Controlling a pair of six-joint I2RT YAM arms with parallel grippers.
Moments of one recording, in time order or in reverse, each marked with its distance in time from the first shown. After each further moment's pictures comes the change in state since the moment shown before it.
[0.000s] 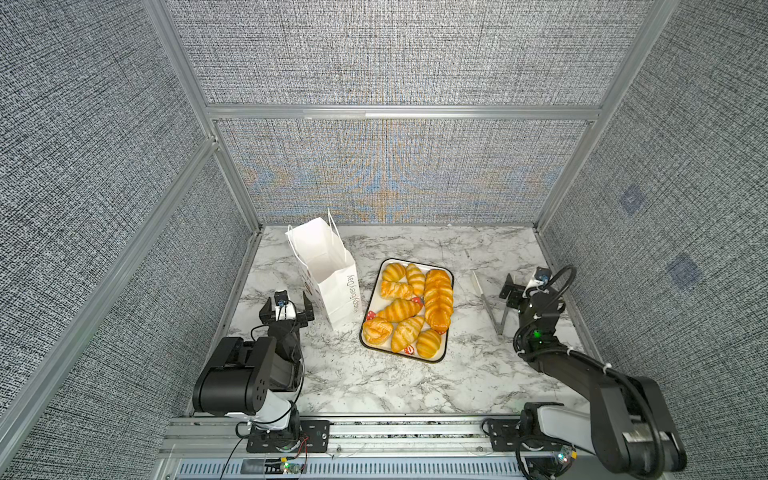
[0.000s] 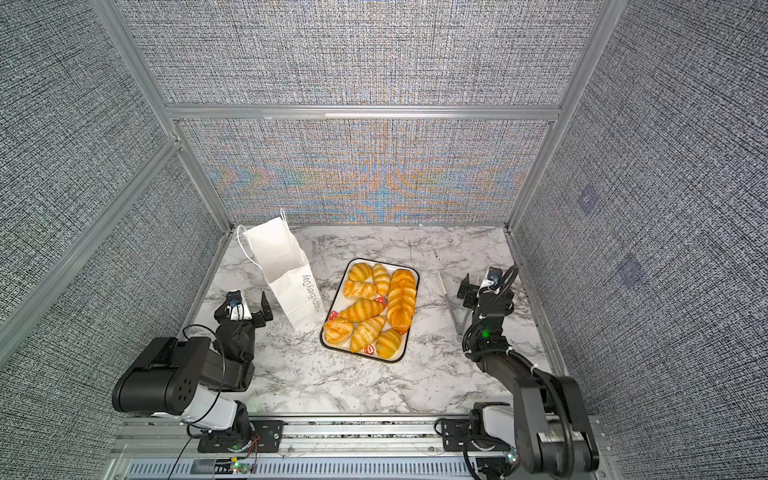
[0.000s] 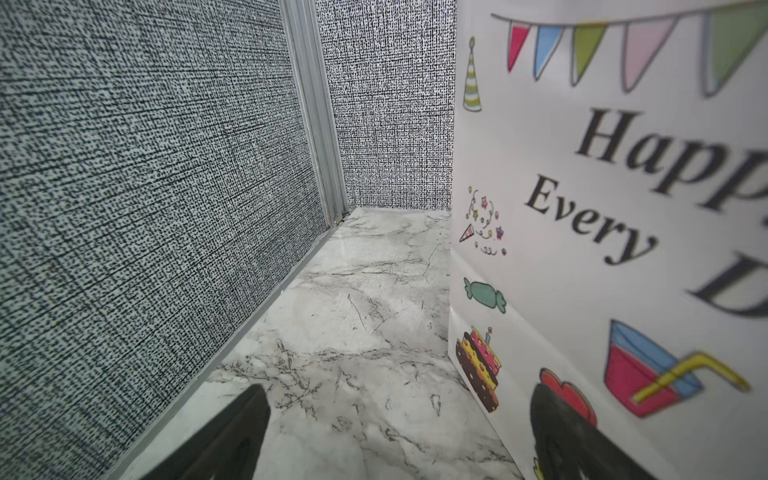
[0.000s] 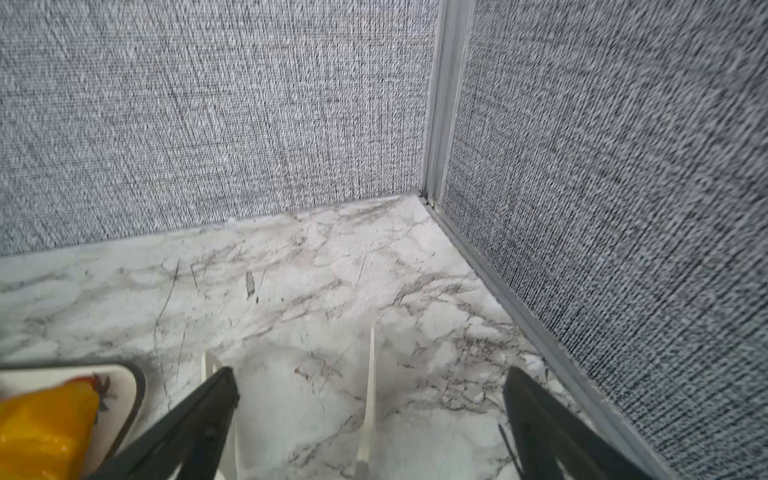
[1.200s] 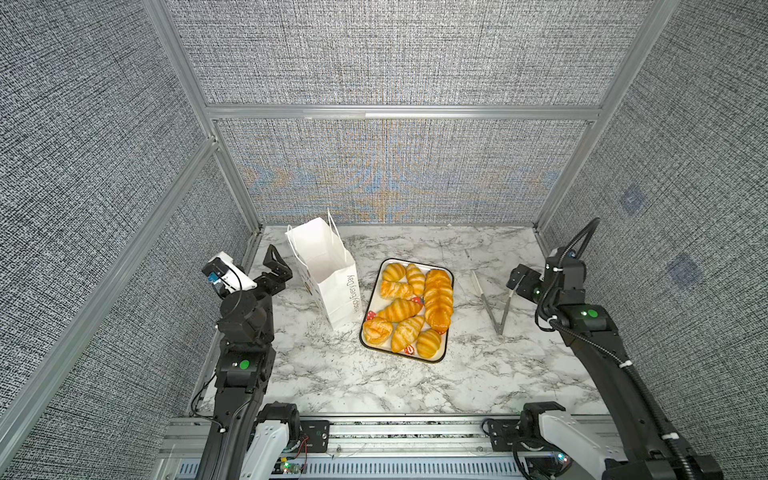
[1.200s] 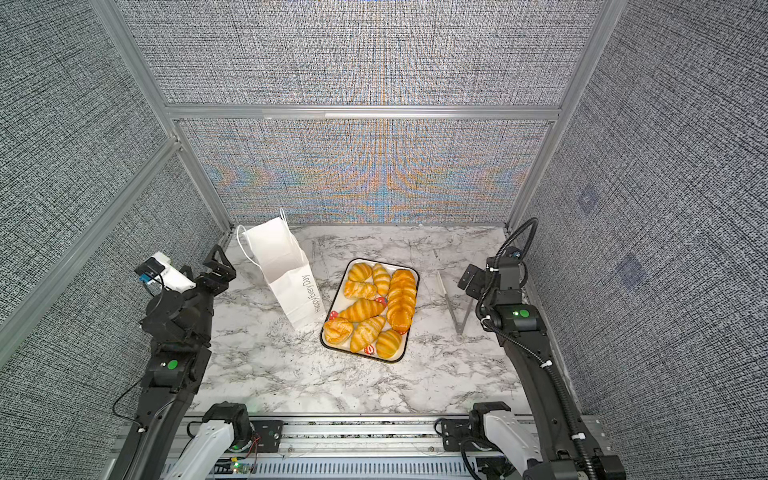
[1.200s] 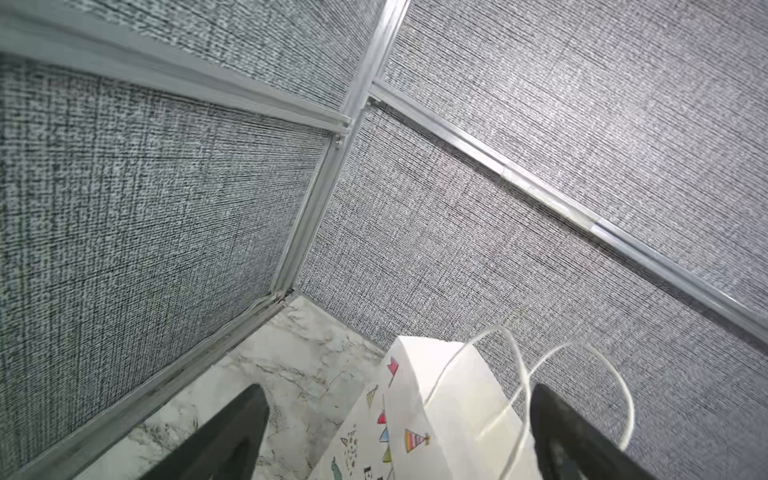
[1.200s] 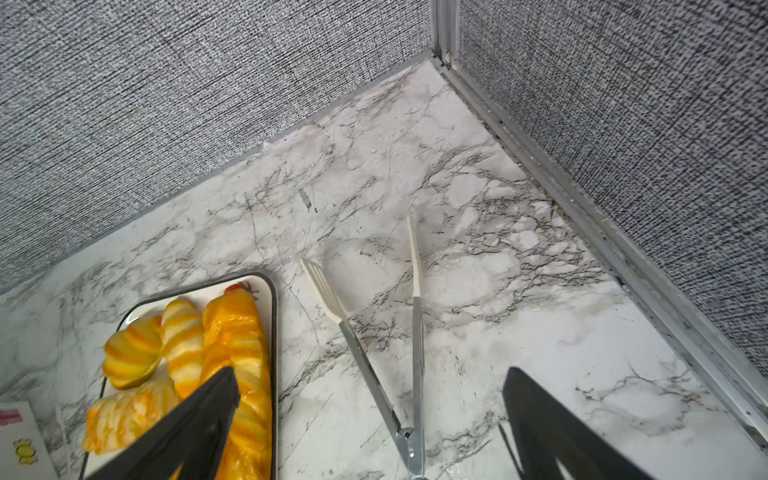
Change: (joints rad) left arm -0.016 -0.833 0.707 -1.431 0.004 -0.511; right arm 0.056 -0.175 0.561 -1.234 -0.122 0.383
